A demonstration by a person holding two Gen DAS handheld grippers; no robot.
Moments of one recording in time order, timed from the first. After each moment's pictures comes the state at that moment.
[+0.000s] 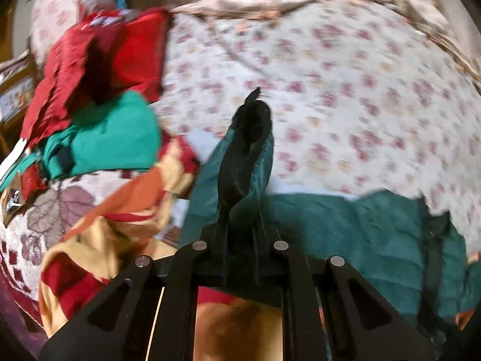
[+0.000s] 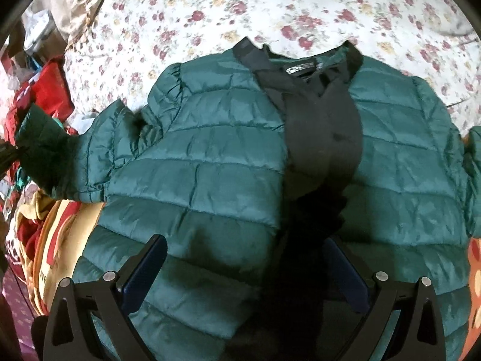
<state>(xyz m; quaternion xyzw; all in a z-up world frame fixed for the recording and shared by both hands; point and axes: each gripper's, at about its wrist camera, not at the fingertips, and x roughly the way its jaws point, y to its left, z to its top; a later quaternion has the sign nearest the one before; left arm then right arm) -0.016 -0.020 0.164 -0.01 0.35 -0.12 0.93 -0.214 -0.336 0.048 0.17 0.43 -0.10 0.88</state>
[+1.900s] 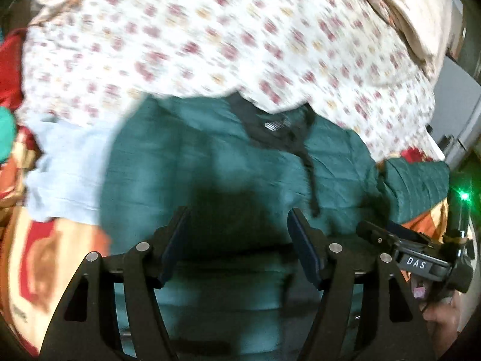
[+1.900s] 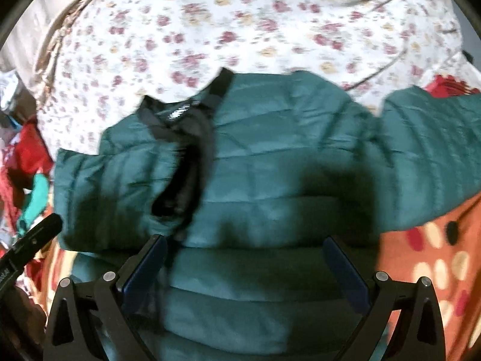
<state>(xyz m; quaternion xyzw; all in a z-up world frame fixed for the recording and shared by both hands) -0.161 -0.203 0.149 0.06 0.40 -0.33 0.85 -0.289 -0.448 0.071 0.24 0.40 -0.16 0.87</state>
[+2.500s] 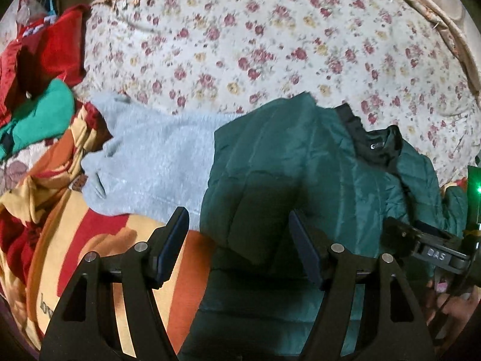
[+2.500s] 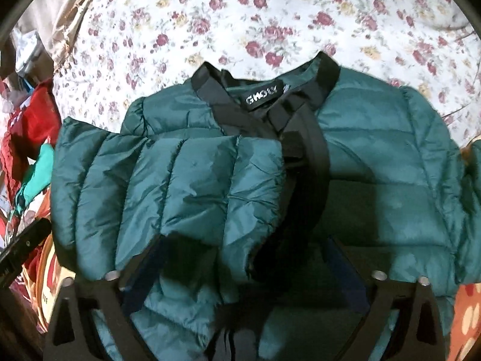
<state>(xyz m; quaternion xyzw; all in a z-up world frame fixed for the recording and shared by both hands) -0.097 -0.128 0.115 0.04 0.41 -0.22 0.89 -0.191 -0.411 0.052 0.20 0.42 -0.10 0.88</state>
